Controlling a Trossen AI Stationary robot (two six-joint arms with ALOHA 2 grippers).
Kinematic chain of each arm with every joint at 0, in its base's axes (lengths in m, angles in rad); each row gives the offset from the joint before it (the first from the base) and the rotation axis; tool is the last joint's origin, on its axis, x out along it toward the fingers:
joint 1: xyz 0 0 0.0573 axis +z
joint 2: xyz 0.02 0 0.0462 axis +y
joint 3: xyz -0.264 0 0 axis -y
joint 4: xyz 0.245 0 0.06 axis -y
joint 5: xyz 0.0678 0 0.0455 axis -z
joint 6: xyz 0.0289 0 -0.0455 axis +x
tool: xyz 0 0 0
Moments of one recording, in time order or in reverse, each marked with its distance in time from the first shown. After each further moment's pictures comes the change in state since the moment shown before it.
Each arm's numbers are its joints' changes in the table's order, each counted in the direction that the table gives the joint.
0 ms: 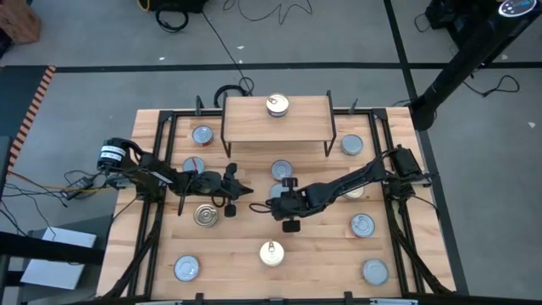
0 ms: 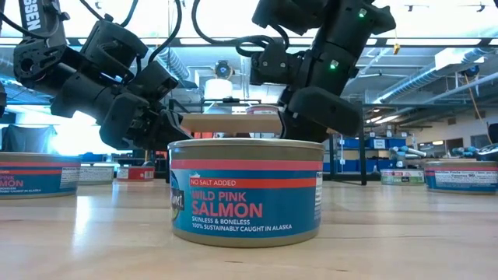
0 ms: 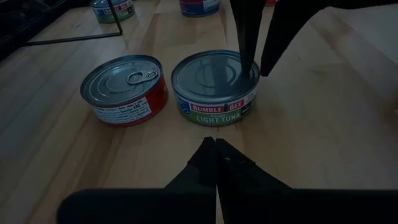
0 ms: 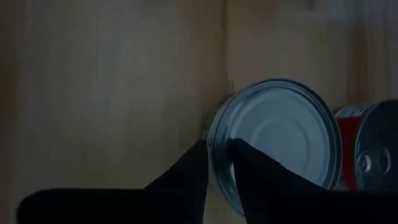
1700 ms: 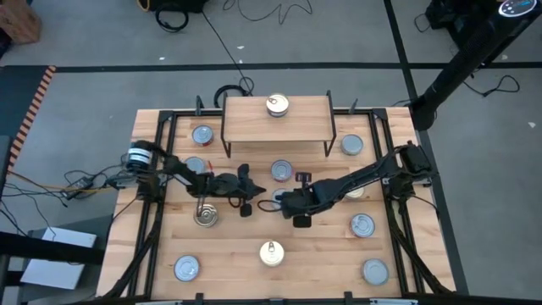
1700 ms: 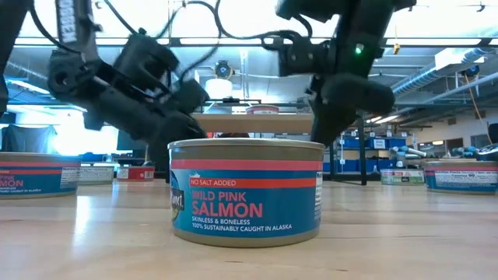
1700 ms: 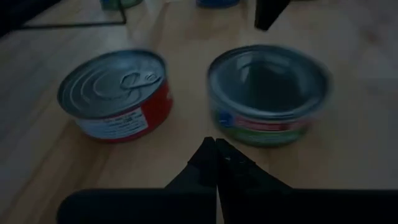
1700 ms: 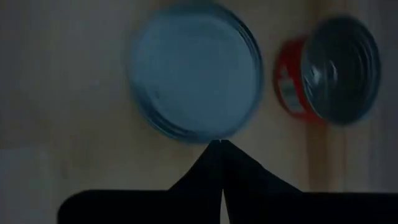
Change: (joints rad) left arm 0.019 0.268 0.186 0.069 -0.048 -0.063; right arm 0.002 -0.117 -0.034 -0.240 0.062 0.120
